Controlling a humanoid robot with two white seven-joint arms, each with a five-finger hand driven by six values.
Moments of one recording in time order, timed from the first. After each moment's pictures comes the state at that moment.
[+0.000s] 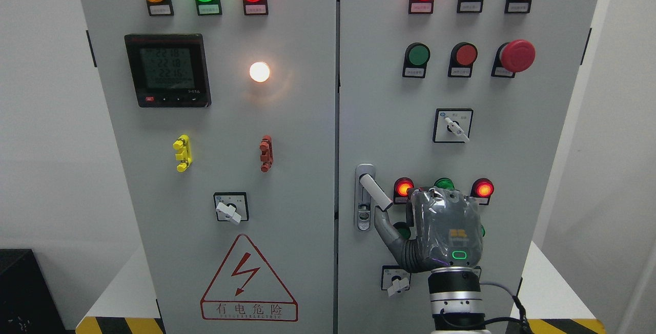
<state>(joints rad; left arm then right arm) -0.08 -0.11 0.00 0.00 0.08 -0.07 -0.06 -0.44 0.14 0.20 -1.80 1.48 0.21 -0.03</state>
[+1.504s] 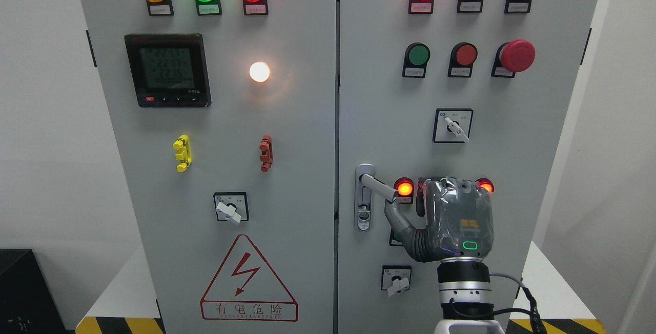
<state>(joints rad) -0.08 -0.11 0.00 0.00 0.08 -0.07 -0.06 -0.47 0.14 0.16 -1.80 1.47 0.21 -0.04</state>
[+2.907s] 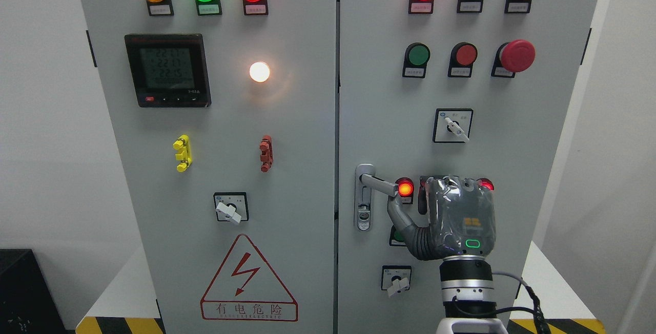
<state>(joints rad) -0.08 -0.11 0.00 0.00 0.08 -0.07 -0.06 -0.45 0.14 0.16 -1.81 1.46 0.20 -0.03</state>
